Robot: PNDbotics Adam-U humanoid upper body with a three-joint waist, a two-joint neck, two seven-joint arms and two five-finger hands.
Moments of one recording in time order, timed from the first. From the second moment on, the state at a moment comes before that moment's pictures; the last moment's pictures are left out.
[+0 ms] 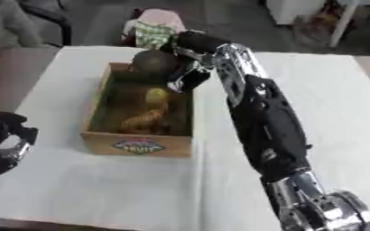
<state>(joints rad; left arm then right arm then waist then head) -0.10 0.31 0.00 -1.80 0.01 0.01 -0.10 -1.08 0.03 -0.09 -0.84 1.29 -0.63 0.44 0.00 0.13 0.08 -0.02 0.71</state>
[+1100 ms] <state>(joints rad) -0.10 0.31 0.00 -1.80 0.01 0.01 -0.11 -1.08 0.03 -0.09 -0.82 1.13 -0.58 0.57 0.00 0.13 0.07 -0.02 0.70</state>
